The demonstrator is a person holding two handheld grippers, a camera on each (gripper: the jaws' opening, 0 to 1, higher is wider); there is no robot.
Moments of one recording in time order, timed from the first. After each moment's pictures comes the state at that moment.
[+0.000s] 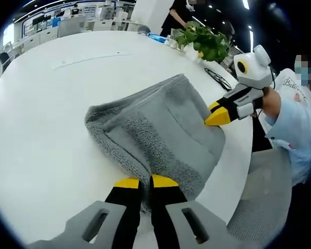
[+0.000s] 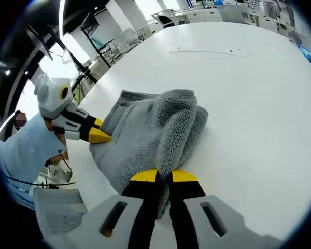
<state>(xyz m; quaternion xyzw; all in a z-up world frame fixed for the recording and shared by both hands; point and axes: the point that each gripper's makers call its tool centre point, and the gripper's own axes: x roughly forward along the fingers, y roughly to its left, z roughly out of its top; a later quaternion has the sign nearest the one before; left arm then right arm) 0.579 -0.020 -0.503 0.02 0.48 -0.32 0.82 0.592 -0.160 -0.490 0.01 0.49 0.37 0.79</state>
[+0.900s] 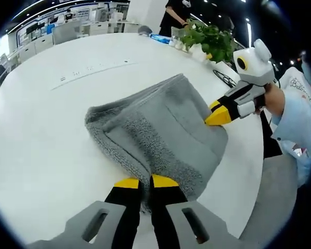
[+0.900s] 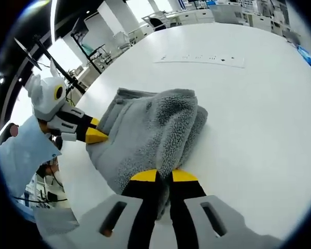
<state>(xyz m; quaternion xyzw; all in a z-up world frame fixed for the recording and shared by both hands) 0.650 -0.015 -0.503 0.05 0.47 -0.32 0.82 0.662 -0.157 -0.499 0.02 0.50 0.34 0.80</state>
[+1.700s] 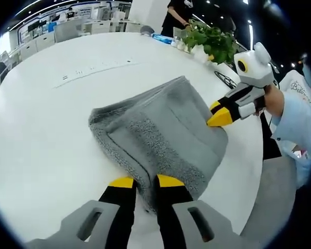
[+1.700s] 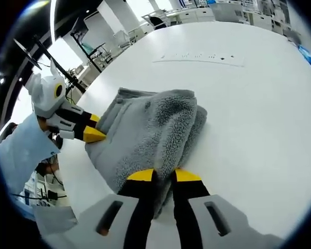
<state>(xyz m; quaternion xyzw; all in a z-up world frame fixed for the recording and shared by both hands) 0.655 -0.007 -0.497 0.05 0.48 -0.31 0.82 0.661 -0.159 -0.492 0.01 0.50 0.35 0.79</state>
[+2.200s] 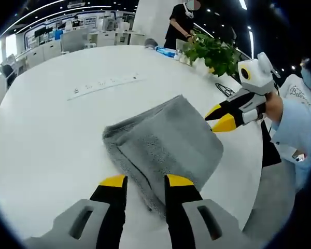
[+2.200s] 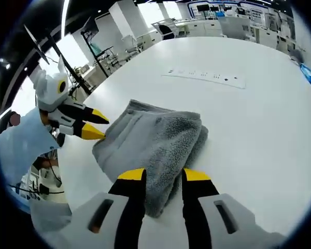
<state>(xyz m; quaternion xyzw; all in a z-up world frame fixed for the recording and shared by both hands) 0.657 0.005 -0.469 0.03 0.43 -0.30 0.85 0.663 -0.161 -0.461 -0.01 0.44 0.37 0.82</state>
